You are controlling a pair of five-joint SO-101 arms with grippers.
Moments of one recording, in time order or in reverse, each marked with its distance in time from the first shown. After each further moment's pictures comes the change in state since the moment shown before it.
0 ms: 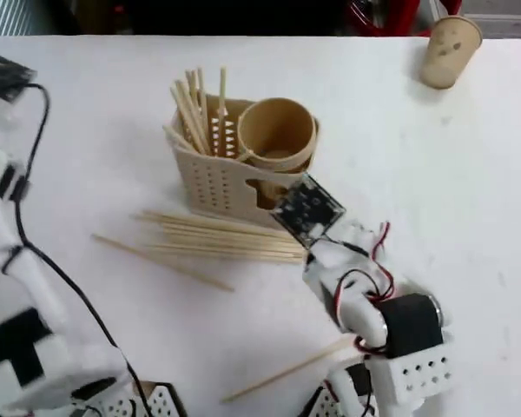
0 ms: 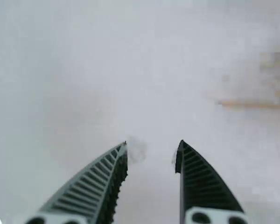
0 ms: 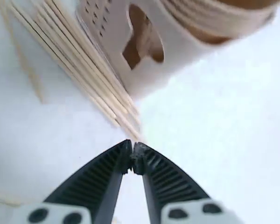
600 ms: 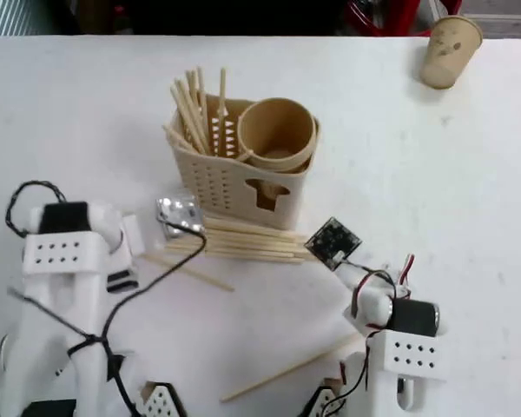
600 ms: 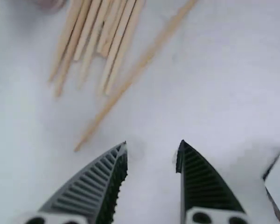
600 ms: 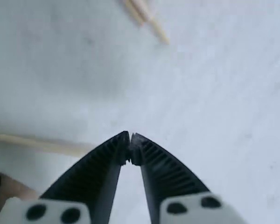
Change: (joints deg) left arm 25.5 -26.1 58.5 -18.1 -19.8; right arm 23.3 -4.0 30.4 -8.7 22.1
